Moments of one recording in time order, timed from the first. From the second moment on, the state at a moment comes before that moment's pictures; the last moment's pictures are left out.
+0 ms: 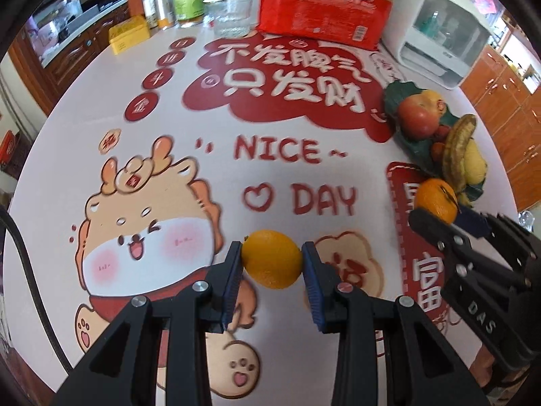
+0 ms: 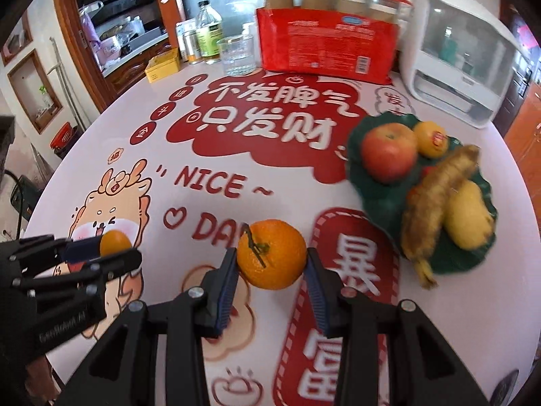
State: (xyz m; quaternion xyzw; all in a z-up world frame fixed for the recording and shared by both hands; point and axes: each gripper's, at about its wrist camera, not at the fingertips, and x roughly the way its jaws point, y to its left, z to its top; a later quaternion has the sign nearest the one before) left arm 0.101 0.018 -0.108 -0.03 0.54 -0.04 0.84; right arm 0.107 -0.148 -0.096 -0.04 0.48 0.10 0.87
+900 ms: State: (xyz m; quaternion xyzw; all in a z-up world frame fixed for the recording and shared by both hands) left arm 0.216 -0.151 0.014 0.08 0.46 -0.16 0.87; right arm 0.143 -0.312 0.019 -0.03 0.41 -0.03 0.91
